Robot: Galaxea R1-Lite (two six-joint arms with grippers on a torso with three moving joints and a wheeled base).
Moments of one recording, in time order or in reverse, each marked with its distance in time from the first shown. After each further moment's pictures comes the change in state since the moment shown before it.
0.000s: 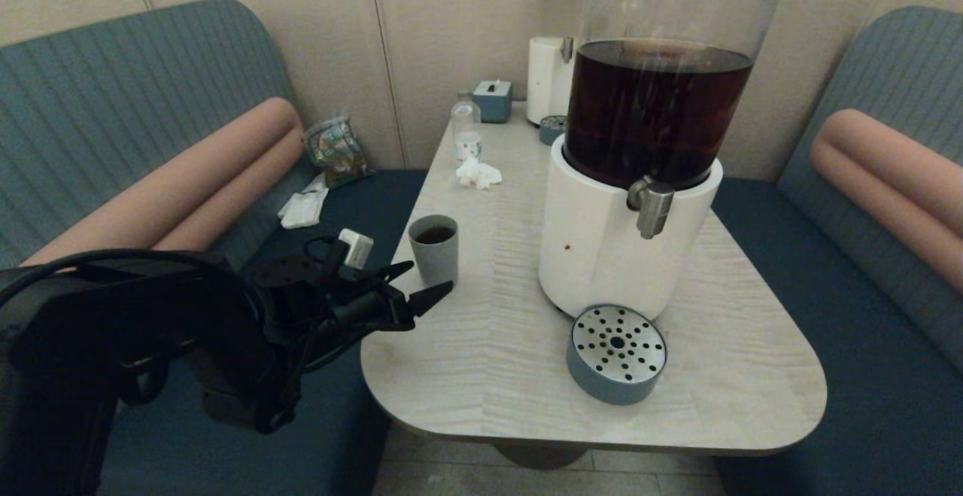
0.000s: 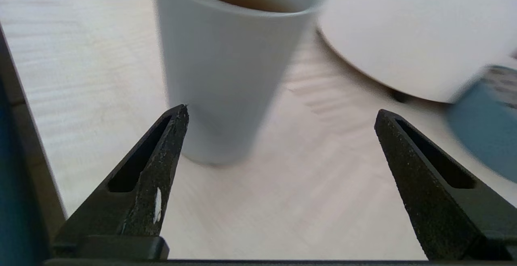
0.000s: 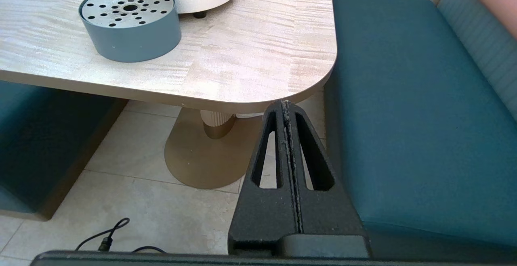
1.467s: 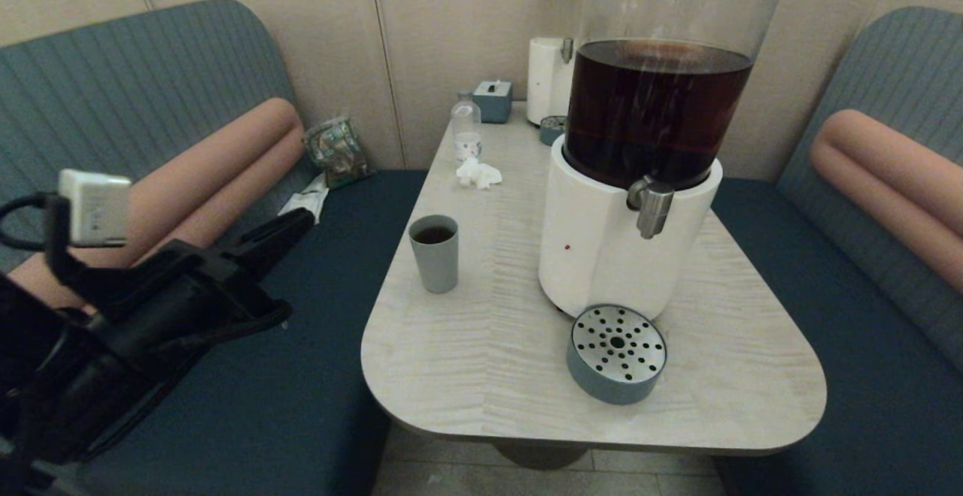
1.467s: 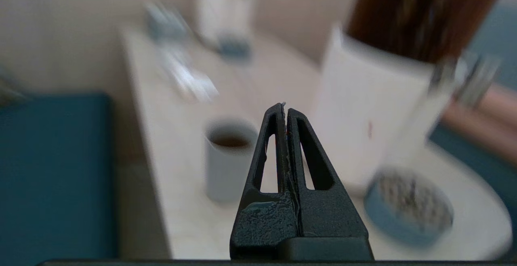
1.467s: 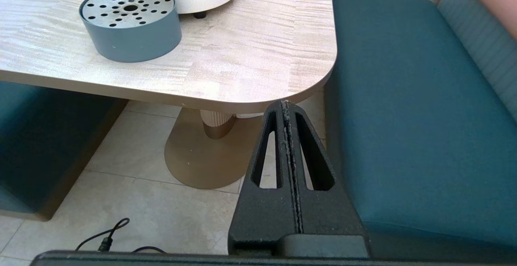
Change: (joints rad) left arm 0.001 -0.796 0.504 0.002 0.266 -0.070; right arm 0.000 0.000 0.000 0.000 0.000 0.000
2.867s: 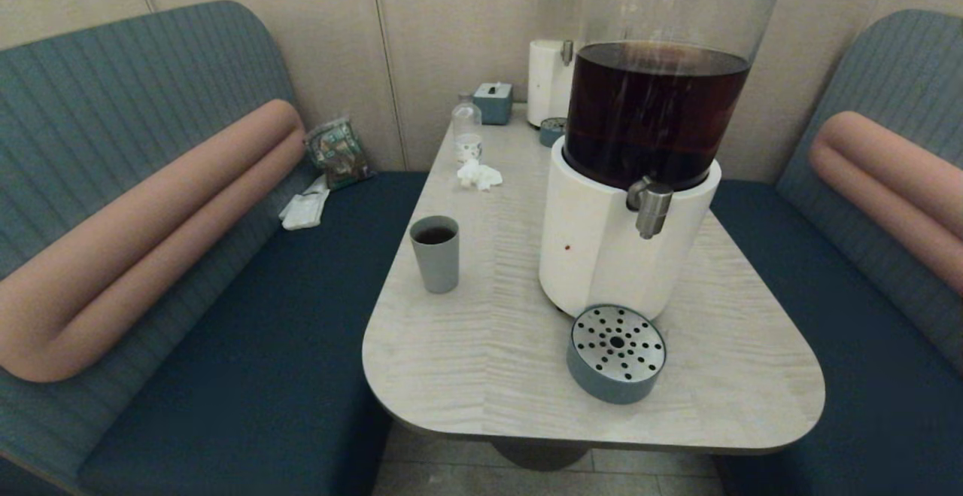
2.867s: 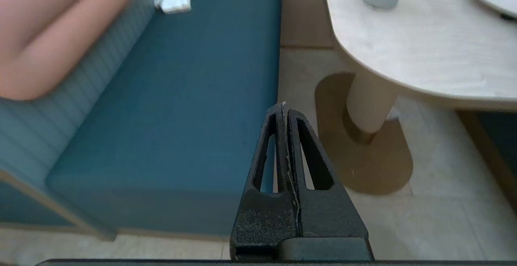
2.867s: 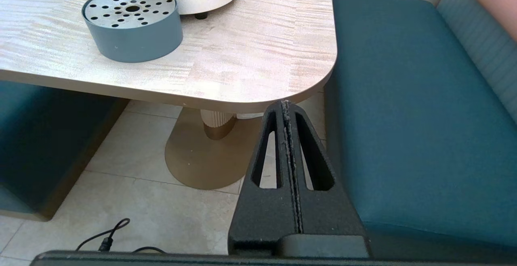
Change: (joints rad) left arm 0.195 -1.485 0.266 1.555 0.276 0.200; right arm 0.000 0.000 0.000 0.000 0.000 0.000
